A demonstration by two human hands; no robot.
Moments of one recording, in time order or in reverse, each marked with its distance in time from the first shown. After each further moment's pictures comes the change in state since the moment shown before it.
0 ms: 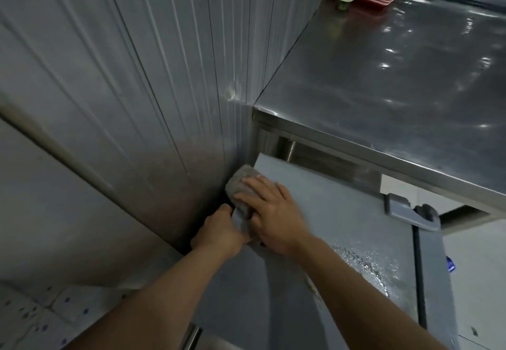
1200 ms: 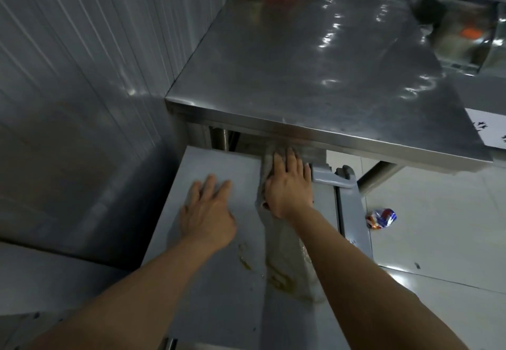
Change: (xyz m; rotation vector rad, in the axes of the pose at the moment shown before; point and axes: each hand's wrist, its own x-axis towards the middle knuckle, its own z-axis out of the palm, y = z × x) left_hand -0.003 0.055 0.069 0.557 0.074 0.346; right_hand -0.066 0.090 -0.040 -0.103 0.138 0.713
